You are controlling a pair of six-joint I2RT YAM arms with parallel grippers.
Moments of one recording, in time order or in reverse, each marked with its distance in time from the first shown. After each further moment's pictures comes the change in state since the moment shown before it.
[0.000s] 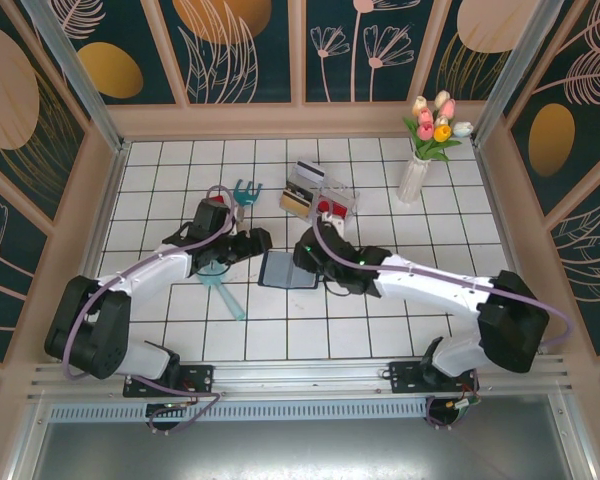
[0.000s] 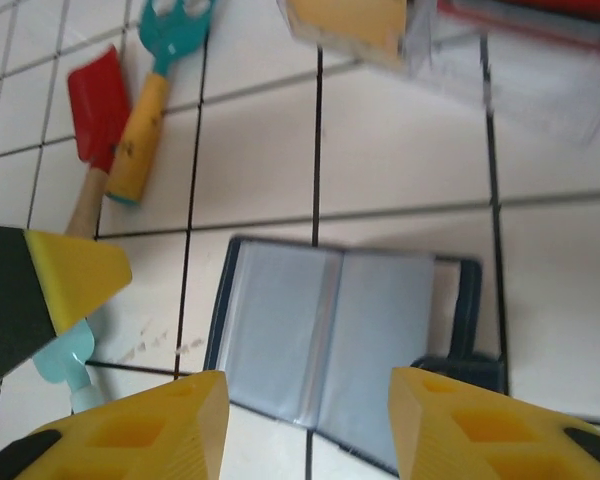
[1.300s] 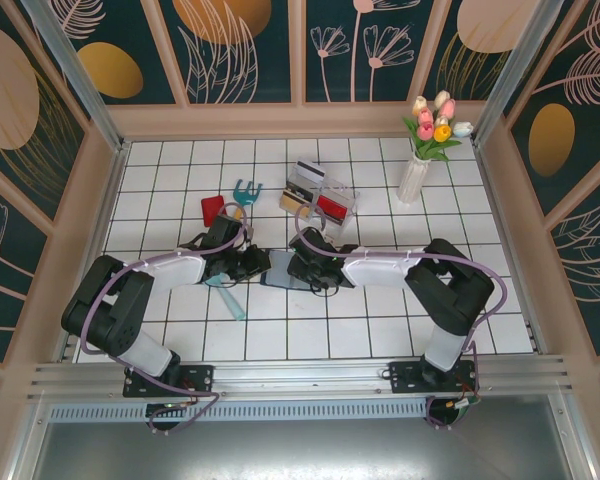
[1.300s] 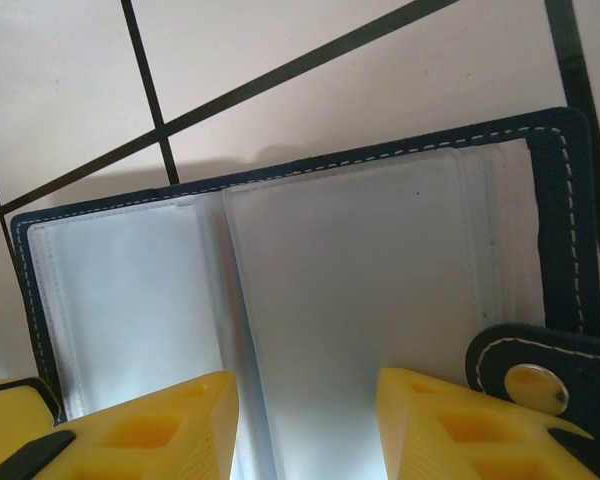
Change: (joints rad) left arm -0.057 0.133 -0.069 0.099 0.050 -0.117; right arm -0.084 0.324 0.011 0.128 -0.195 0.213
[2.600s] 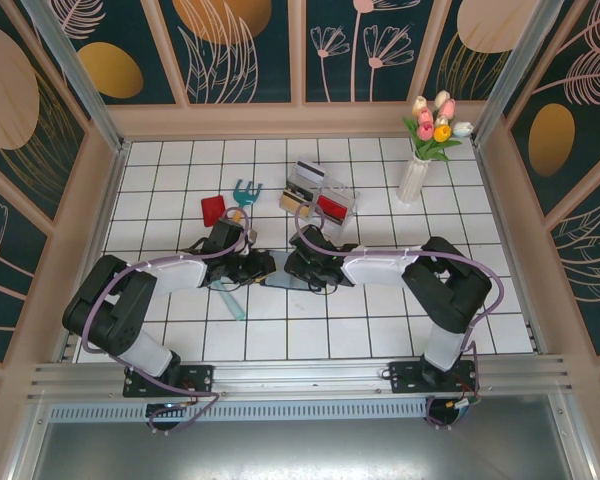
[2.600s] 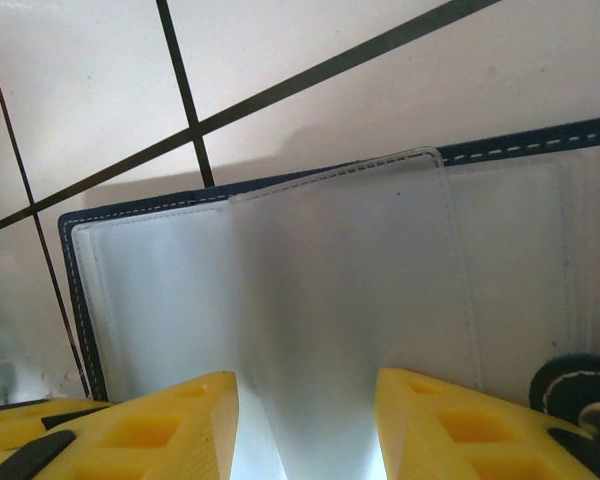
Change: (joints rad) left arm -0.017 0.007 -0.042 0.087 0.074 -0.041; right arm -0.015 0.019 -0.001 0.060 -0.055 0.000
